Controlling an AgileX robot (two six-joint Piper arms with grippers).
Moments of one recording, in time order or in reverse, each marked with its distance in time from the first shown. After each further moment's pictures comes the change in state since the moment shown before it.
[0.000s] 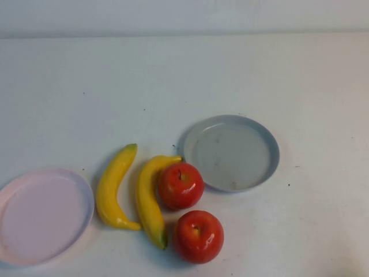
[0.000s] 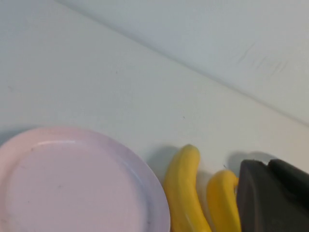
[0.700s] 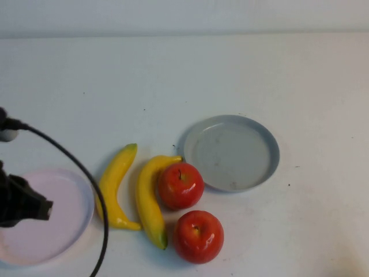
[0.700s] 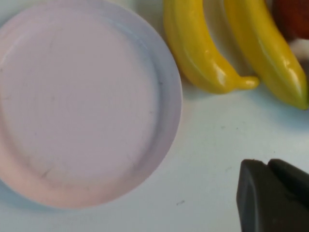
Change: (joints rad) right arm 0.000 0.000 0.000 0.000 0.000 0.000; left arm -0.034 0.959 -0.772 -0.038 0.763 0.538
